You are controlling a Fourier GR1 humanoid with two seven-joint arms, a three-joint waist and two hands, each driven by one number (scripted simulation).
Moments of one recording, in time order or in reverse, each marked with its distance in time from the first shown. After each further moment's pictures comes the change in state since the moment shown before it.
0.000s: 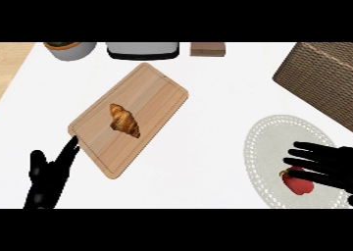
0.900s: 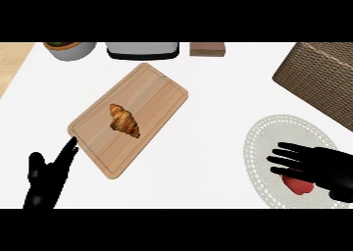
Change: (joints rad) left arm 0.015 -0.031 0.041 -0.011 -0.048 -0.035 -0.001; right arm -0.045 0.159 0.033 0.144 0.257 -0.061 0.020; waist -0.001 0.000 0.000
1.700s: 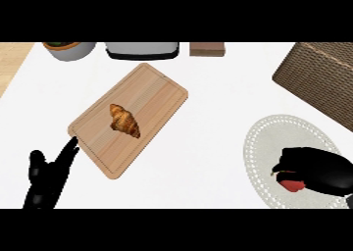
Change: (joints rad) left arm 0.001 -0.030 0.029 -0.023 -0.028 -0.024 0.044; right arm -0.022 0.095 -0.012 0.078 0.094 -0.090 -0.050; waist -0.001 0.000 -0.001
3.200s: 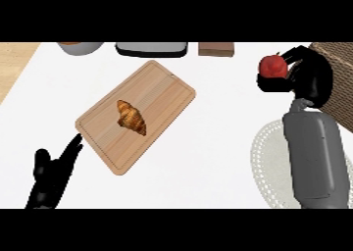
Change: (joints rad) left arm -0.014 -0.017 -0.006 -0.013 -0.039 -0.016 -0.001; right arm -0.541 0.593 -0.605 0.124 -0.099 -0.223 1.432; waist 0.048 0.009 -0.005
